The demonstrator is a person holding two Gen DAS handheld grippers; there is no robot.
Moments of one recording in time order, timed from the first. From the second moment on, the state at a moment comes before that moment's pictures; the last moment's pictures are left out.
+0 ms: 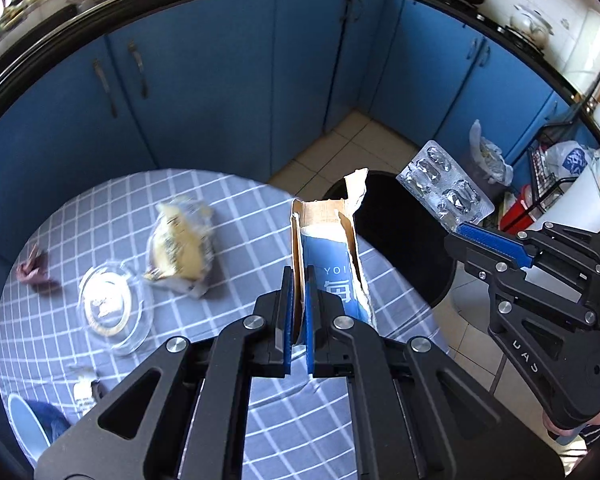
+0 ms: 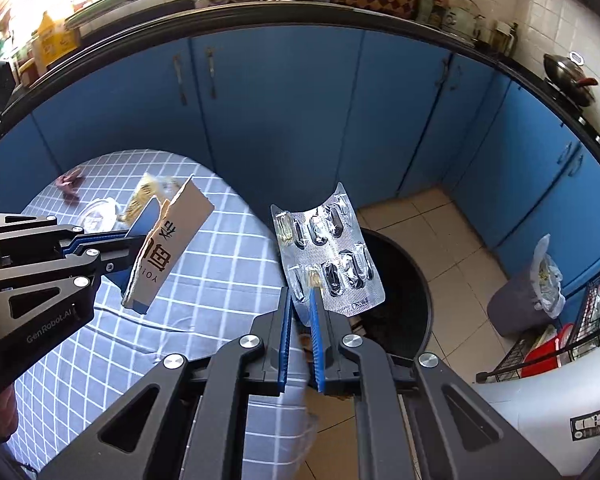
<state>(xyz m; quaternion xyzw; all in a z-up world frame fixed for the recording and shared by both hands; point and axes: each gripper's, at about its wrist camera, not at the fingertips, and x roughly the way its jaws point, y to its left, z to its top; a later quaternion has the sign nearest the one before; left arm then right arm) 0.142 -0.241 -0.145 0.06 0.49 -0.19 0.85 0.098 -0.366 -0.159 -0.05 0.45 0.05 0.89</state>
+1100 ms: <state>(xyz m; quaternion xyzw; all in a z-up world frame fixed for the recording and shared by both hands) 0.159 -0.288 -0.126 0.08 0.47 -0.23 0.85 0.111 -0.409 -0.135 -0.03 0.41 0.00 0.91</state>
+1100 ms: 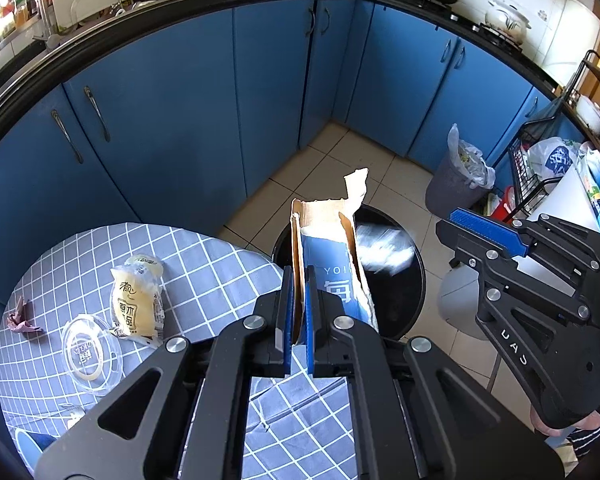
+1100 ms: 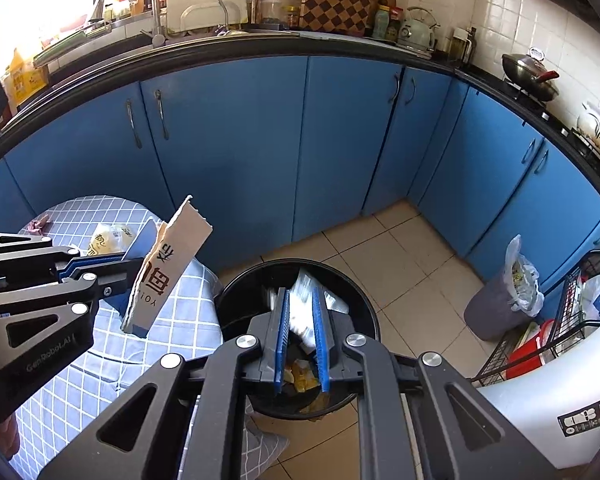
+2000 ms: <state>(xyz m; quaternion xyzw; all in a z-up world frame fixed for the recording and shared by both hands) 0.186 -0.320 -0.114 0.04 0.47 -0.25 0.84 0.102 -0.433 -0.141 -0.02 0.43 -0.06 0.90</state>
